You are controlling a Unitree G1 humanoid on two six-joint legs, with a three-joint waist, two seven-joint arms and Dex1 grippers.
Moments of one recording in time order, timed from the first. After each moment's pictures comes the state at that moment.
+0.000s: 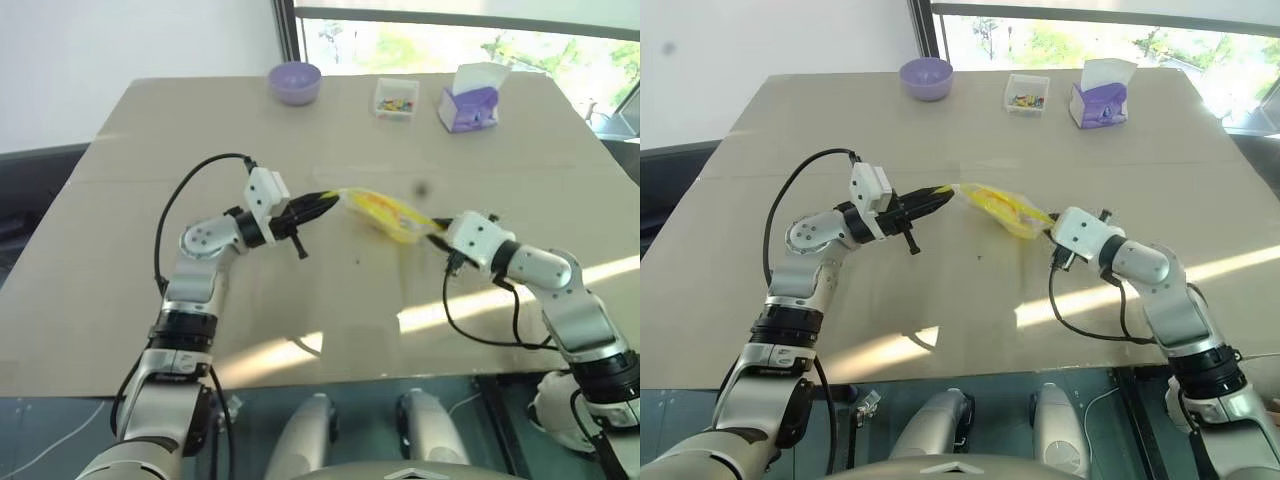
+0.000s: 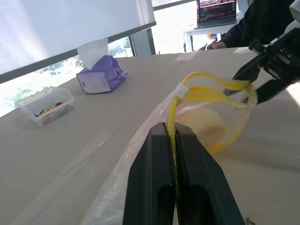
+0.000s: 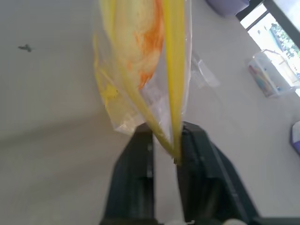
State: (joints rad) left arm -0.57 0.46 -0.01 0.24 -0.32 -0.06 -1.02; right arm -0.38 -0.61 0.17 -0.18 -0.07 0.21 0.67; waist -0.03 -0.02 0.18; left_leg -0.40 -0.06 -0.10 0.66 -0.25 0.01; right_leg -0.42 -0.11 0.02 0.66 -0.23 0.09
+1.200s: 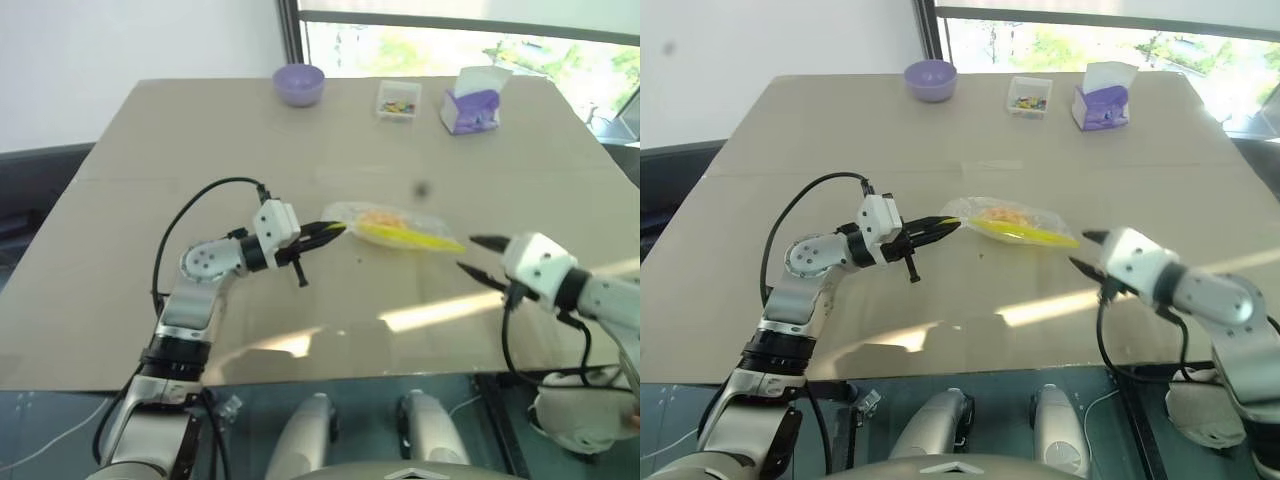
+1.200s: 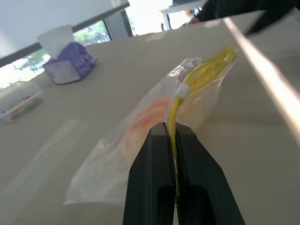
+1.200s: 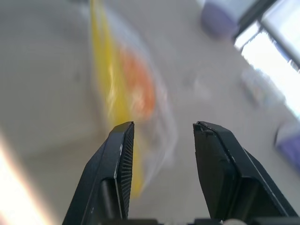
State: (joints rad) left arm -0.43 0.51 -0.09 0.07 -0.25 -0.07 -1.04; right arm -0.26 -0.73 0.00 -0.58 0.14 0.39 0.76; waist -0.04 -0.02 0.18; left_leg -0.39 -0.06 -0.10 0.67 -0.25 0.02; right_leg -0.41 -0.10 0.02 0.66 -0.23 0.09
